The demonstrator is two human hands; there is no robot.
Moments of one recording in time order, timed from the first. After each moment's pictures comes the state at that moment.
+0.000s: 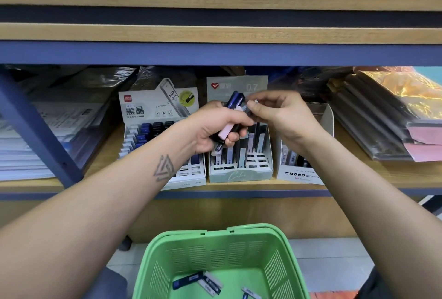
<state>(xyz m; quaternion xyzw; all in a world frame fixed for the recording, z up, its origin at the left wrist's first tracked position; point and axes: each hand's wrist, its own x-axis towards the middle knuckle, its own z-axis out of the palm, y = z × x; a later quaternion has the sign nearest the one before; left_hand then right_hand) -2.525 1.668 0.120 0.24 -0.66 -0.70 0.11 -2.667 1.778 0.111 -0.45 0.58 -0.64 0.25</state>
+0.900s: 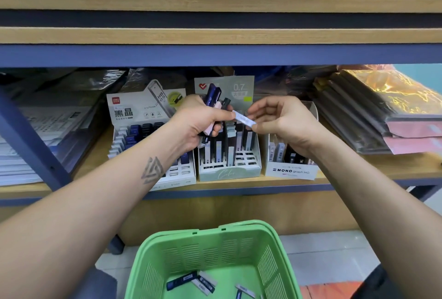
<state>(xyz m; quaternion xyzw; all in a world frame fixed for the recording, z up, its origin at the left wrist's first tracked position) -2.528 1.674 0.119 0.29 -0.65 -0.65 0.26 -2.680 1.817 0.114 -0.48 0.64 -0.55 0.24</state>
